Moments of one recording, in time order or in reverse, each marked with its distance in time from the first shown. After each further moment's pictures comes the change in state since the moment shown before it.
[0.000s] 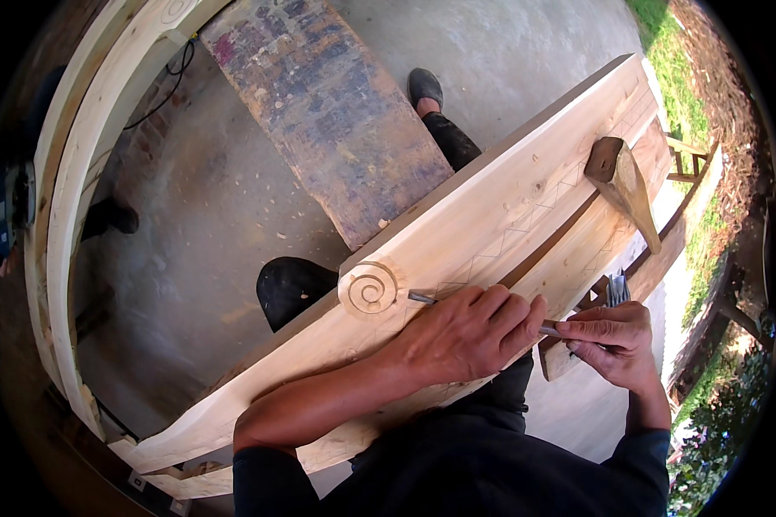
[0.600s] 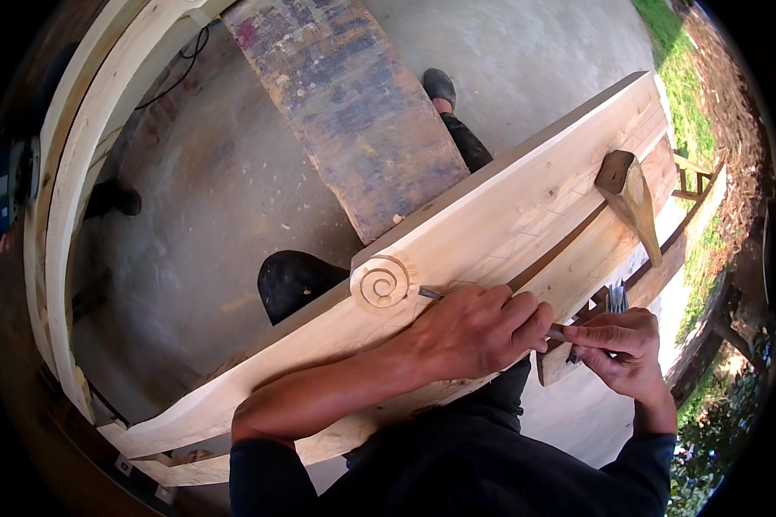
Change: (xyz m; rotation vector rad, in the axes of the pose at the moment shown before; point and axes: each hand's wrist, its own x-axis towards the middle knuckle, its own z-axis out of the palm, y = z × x) left_hand 0.004 -0.001 0.003 -0.150 0.054 -0.088; right_hand 0.014 -0.015 -0.010 -0.025 -0.052 -0.022
